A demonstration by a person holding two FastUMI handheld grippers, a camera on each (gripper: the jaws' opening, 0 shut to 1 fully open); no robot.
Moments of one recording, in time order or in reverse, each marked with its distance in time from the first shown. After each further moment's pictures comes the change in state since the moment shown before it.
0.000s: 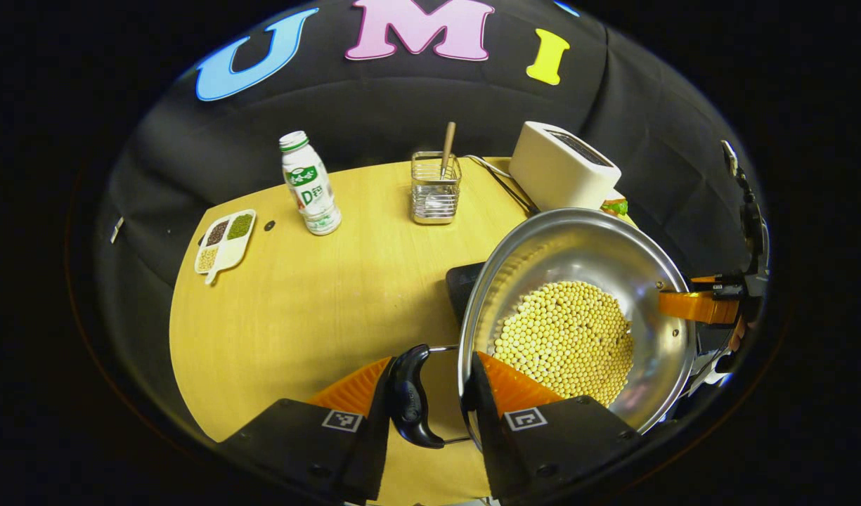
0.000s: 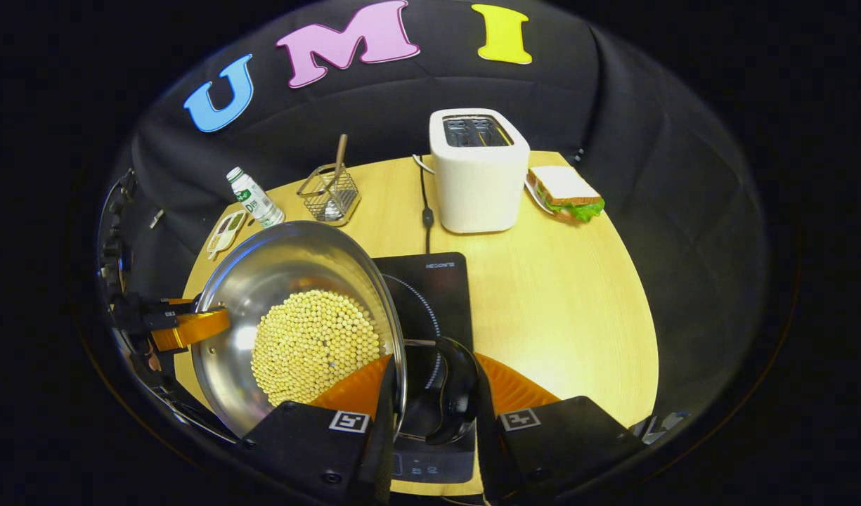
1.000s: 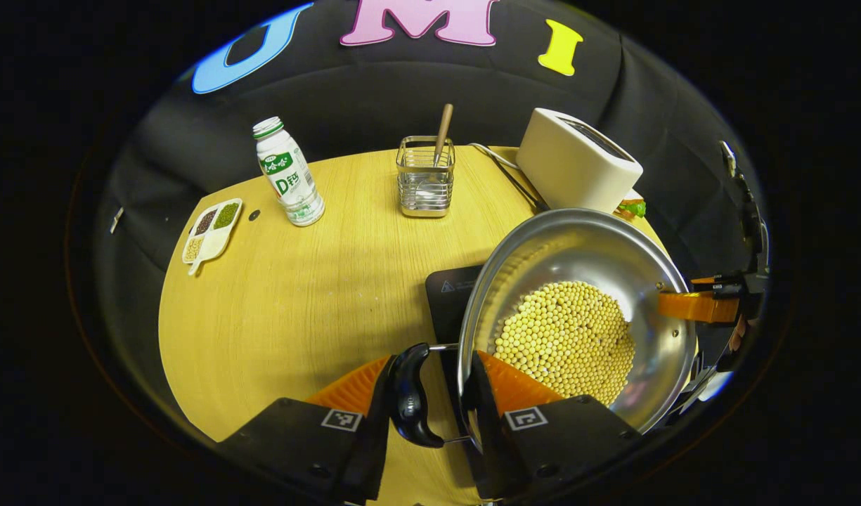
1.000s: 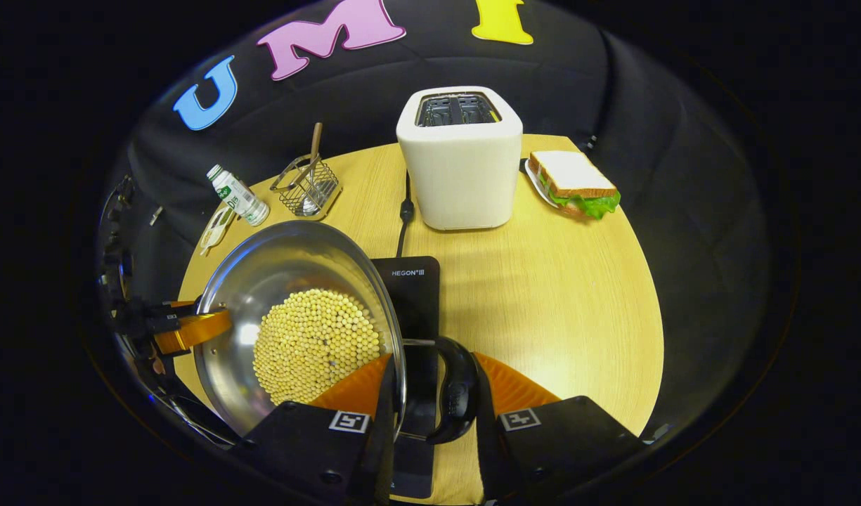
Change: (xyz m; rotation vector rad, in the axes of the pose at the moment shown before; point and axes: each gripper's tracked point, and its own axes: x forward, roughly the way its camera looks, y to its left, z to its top) left arm 0.036 -0.018 0.004 -0.051 0.039 0.036; right arm 0.046 -0.027 0.011 -0.016 0.062 0.054
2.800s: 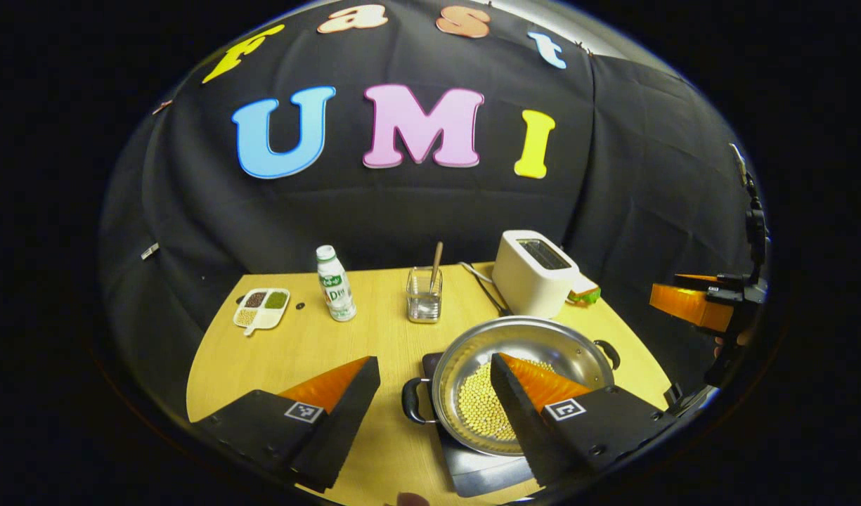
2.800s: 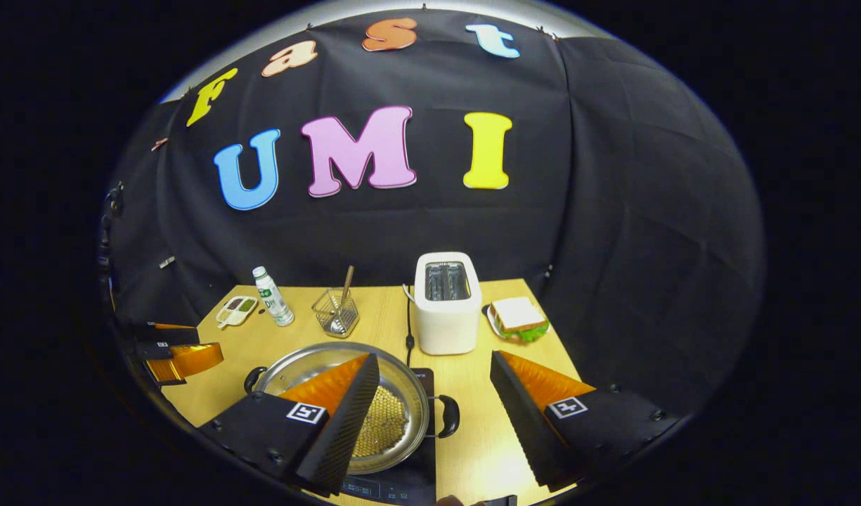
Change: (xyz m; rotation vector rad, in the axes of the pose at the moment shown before) left arm -0.184 -0.010 0.056 -0.002 -0.525 0.032; right arm -0.201 0.031 0.090 -0.061 -0.647 -0.113
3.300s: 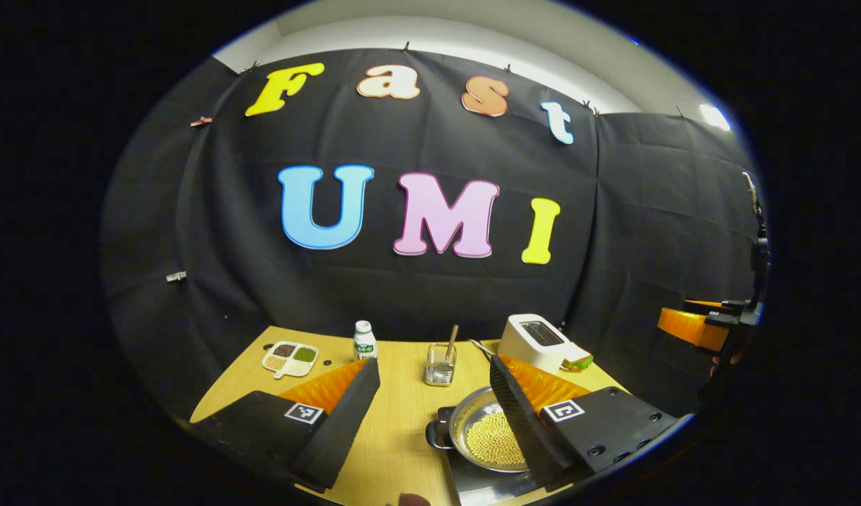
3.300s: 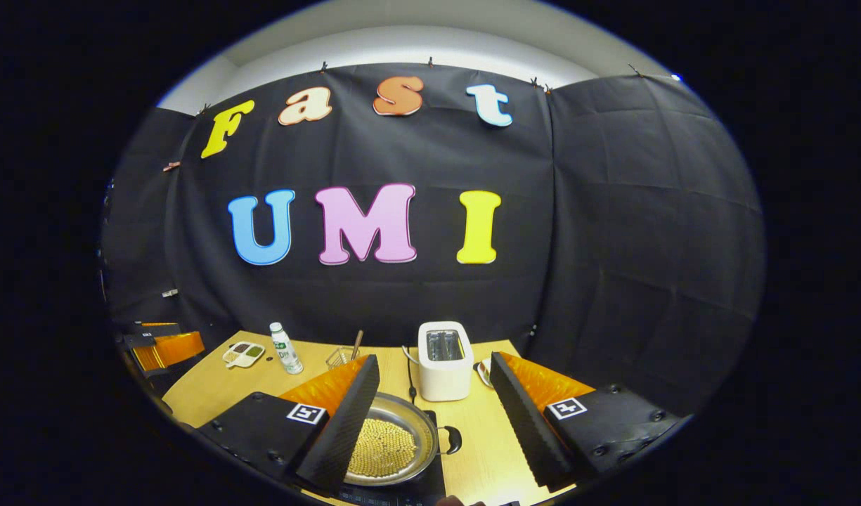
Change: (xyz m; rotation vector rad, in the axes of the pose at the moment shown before) left arm -0.094 0.038 0.075 -0.041 -0.338 0.059; right arm -0.098 0.022 0.094 -0.022 -0.305 -0.063
